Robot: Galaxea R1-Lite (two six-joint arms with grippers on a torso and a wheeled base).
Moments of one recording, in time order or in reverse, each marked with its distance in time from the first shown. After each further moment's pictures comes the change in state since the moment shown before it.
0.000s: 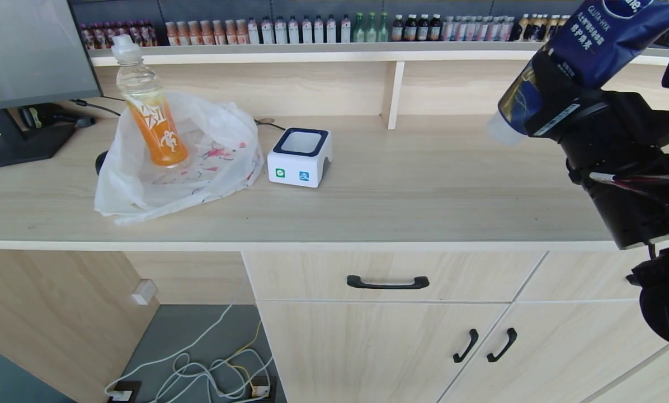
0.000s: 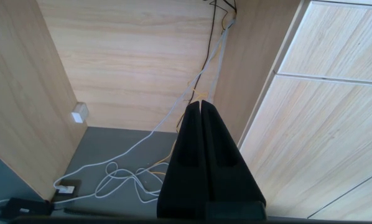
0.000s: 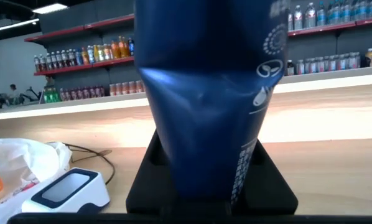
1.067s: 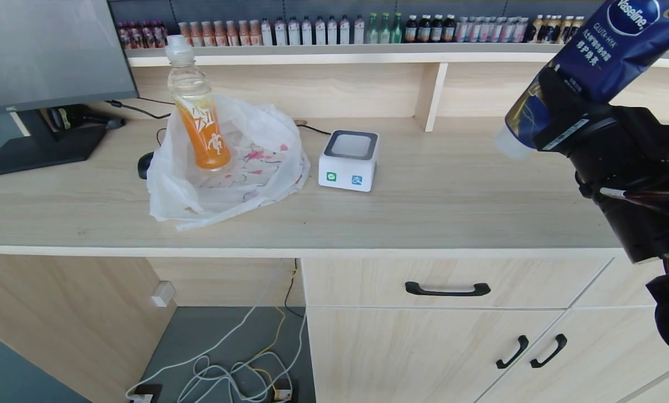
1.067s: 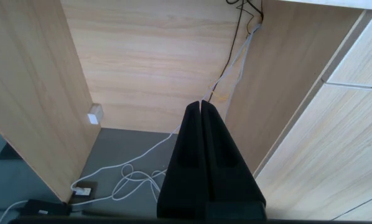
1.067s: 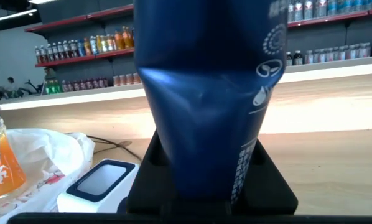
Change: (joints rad) left arm 0.001 0.000 0.000 0.002 0.000 -0.010; right arm -0.023 -0.030 0.073 -0.007 0.002 0.013
